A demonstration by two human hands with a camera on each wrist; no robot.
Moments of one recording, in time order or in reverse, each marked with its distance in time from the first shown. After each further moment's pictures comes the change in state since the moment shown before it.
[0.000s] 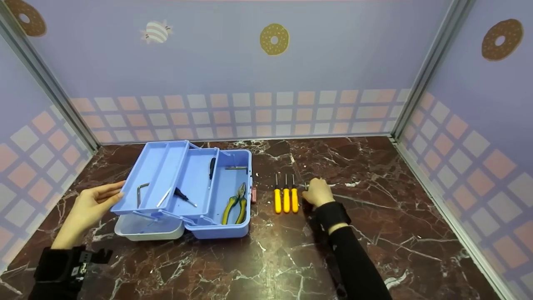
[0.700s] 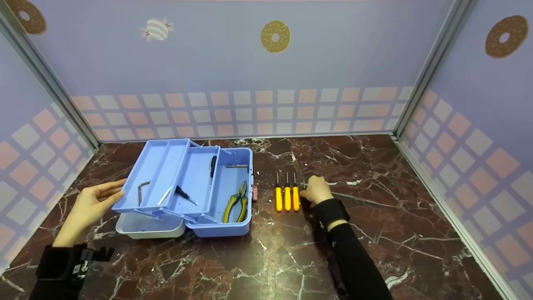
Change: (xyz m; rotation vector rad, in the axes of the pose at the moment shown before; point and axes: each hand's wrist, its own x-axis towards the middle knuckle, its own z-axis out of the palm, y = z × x) left_hand 0.000 0.000 0.000 -0.010 0.003 -0.001; right_hand 0.005 -0.006 0.002 -0.027 0.016 -0.008
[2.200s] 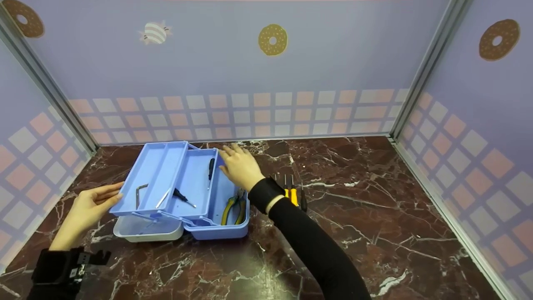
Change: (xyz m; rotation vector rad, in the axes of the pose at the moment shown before) left_hand 0.001 -0.001 -0.001 0.005 -0.011 0.001; right_hand 0.027 -0.181 0.013 -0.320 0.326 -0.654
